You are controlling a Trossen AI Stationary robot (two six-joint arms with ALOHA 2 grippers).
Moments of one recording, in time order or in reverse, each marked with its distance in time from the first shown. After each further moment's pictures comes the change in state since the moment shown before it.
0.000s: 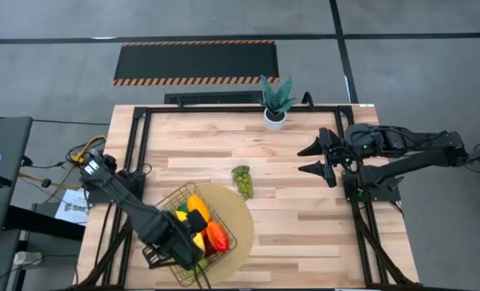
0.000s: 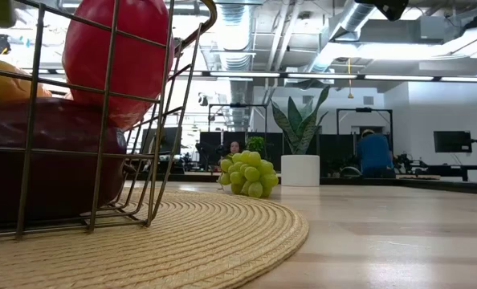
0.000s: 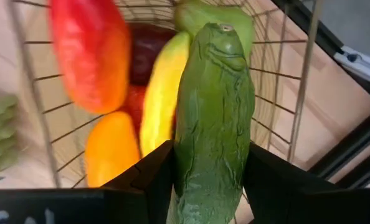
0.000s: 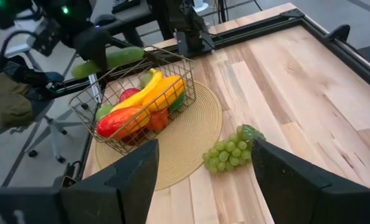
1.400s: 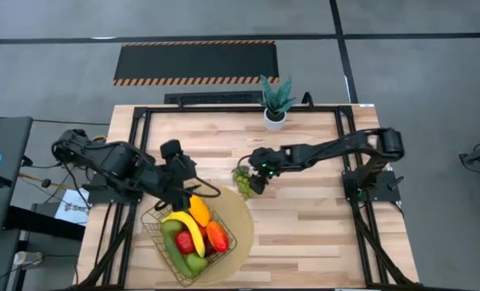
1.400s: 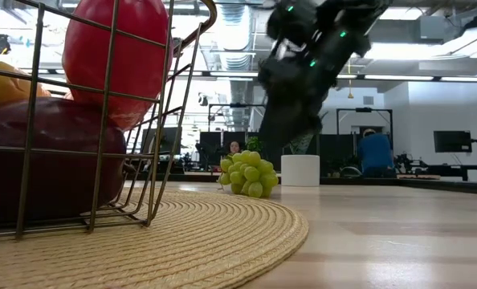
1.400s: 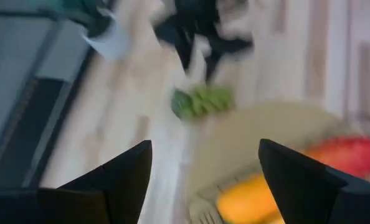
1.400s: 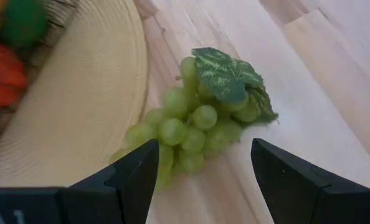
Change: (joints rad) left arm 0.238 -0.375 -0.096 0.162 -0.527 -0.701; right arm -0.123 0.874 0.042 0.350 0.001 0.131
